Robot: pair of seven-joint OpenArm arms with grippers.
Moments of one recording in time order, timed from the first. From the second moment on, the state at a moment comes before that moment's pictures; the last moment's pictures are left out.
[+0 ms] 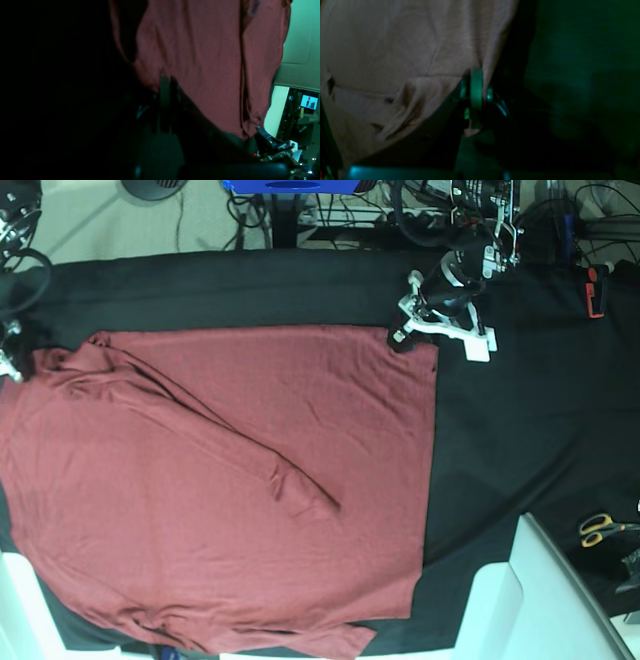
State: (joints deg) left arm 20.1 -4.1 -10.7 80.2 -52.7 -9.5 30.7; right arm 8.8 23.5 51.2 34.2 22.7 33.4 -40.2
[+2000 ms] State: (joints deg) left arm 12.0 -10.5 -11.0 84.2 -83.5 4.1 46.9; right arm 15.0 22.0 28.5 58.5 22.1 -8.8 -60.6
